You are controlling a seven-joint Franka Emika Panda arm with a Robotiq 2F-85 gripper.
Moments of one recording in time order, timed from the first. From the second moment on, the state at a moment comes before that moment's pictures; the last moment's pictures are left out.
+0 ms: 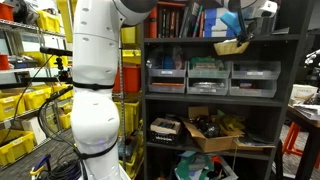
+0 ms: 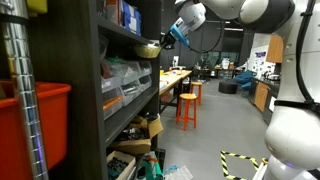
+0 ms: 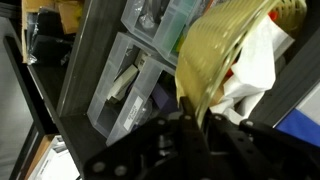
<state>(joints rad) -0.22 0.14 -0.13 -1.45 0.69 2.10 0.00</state>
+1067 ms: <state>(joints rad) -0.23 0.18 -0.10 -1.43 0.83 2.15 -0.24</state>
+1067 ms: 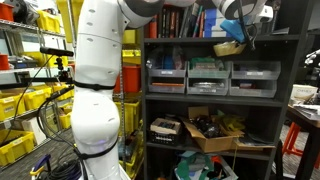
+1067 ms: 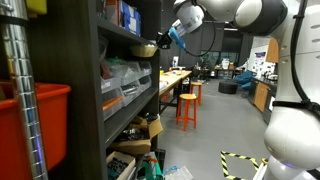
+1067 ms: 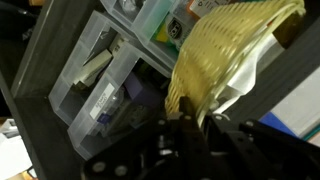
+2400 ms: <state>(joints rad) -0.31 0.23 -0.14 -1.47 1.06 2.03 -0.35</state>
